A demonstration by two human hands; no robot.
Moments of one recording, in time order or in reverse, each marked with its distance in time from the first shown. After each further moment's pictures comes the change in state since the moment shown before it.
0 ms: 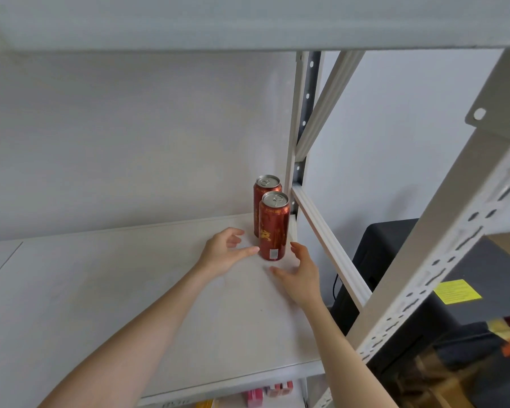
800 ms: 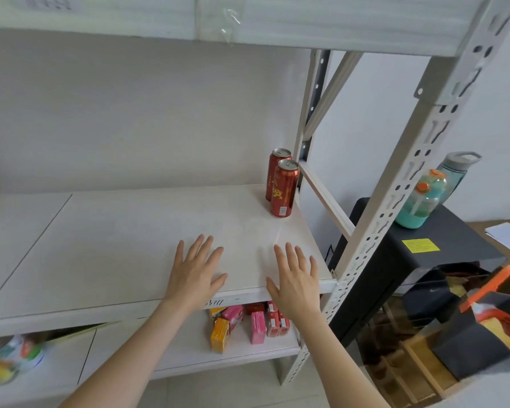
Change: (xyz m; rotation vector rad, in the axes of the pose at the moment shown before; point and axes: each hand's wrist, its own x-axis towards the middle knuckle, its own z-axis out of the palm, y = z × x) left_hand -0.205 -0.069 -0.055 1.011 0.157 0.389; right_hand -0.185 -0.034 0.003 -0.967 -0.065 -0.341
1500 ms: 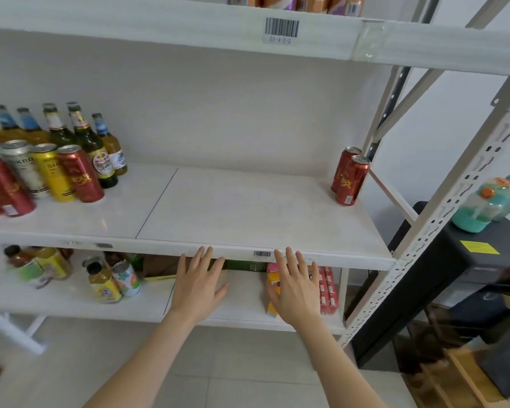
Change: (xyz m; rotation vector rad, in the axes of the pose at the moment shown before) left_hand -0.216 -0.087 -0.054 0.047 -0.080 -0.260; right_hand -0.123 -0.174 -0.022 0.053 -0.028 -0.184
